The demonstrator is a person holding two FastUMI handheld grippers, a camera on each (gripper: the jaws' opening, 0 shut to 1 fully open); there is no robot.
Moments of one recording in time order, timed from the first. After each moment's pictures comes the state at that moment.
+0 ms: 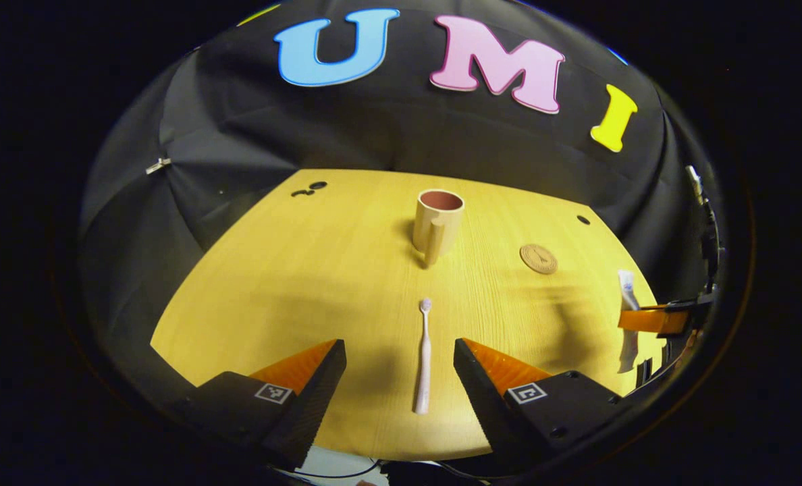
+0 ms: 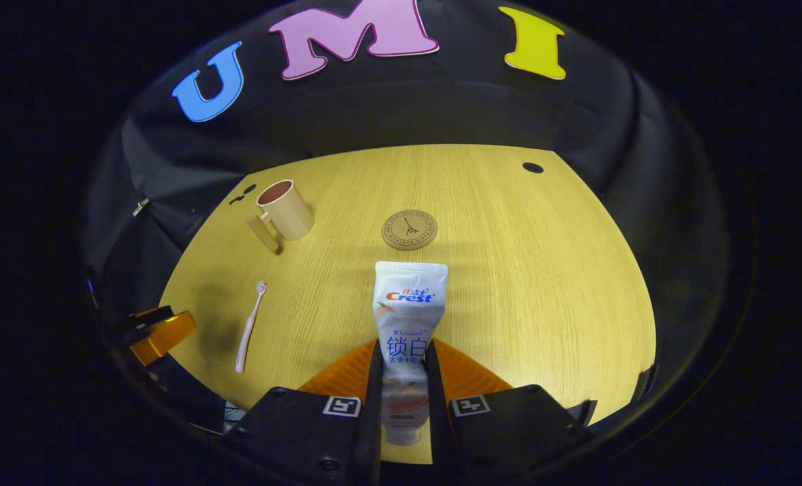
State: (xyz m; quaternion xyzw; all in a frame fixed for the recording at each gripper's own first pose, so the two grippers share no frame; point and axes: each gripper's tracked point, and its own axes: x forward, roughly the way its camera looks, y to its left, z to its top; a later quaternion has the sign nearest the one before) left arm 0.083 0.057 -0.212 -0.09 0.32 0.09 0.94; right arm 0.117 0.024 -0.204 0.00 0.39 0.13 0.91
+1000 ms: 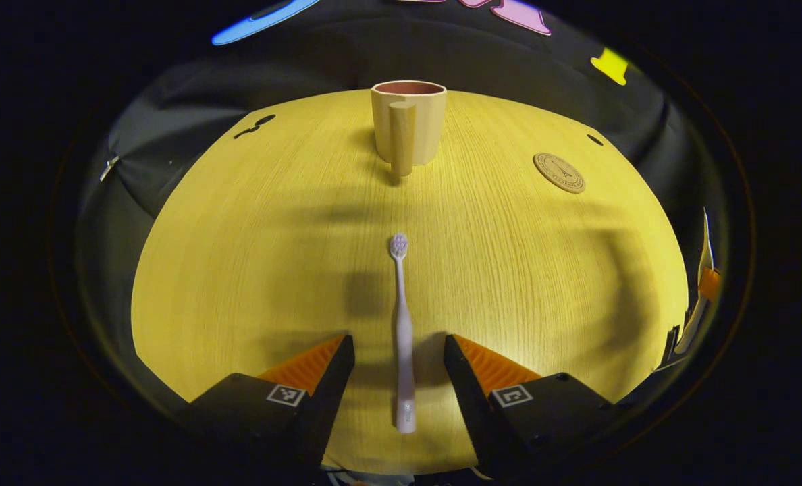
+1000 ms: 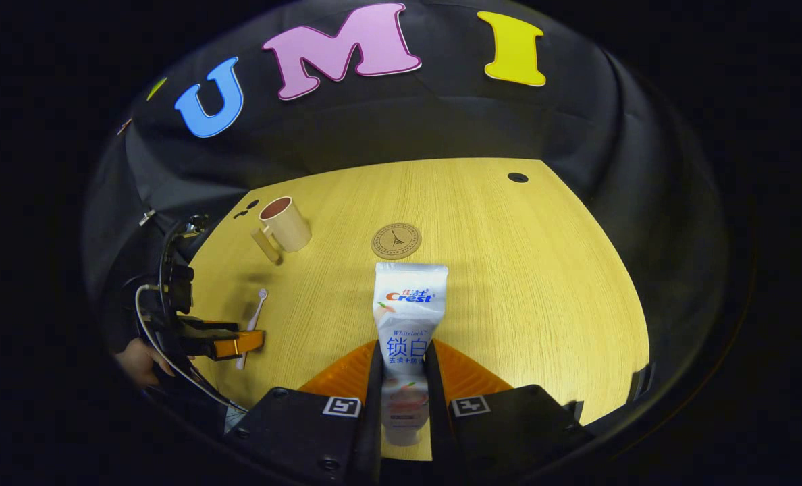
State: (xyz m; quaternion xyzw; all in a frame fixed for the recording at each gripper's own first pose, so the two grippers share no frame) left arm 0.118 0.038 -0.310 -0.05 0.48 0.06 0.88; right arm 0.111 0.000 -0.192 0.01 0.36 0.13 0.92
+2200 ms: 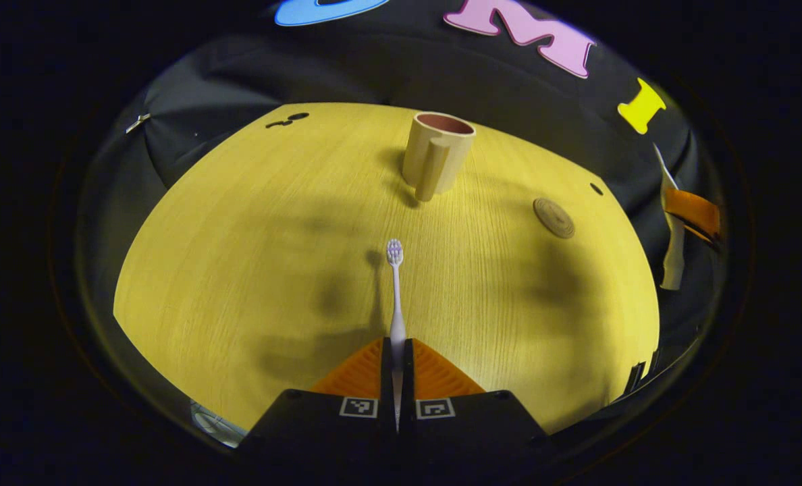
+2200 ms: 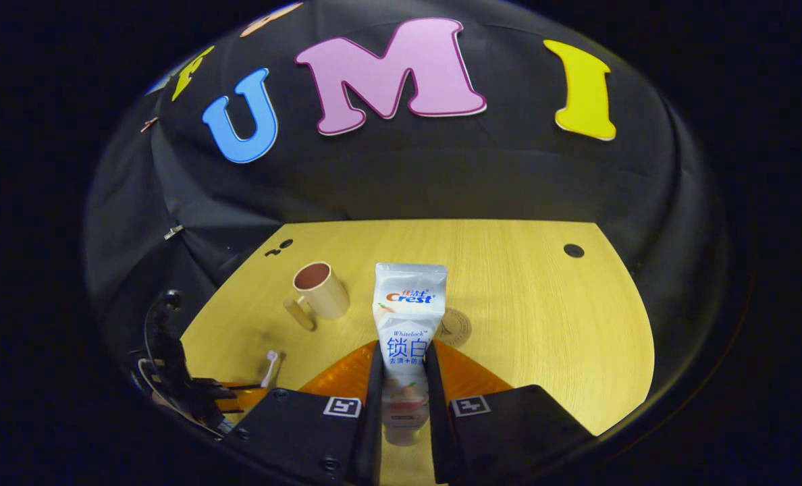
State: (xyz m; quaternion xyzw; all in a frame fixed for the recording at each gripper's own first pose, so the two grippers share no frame) left arm 0.105 0.044 -0.266 -0.15 0.40 0.08 0.90; right arm 0.221 0.090 -0.109 0.00 0.26 0.22 0.94
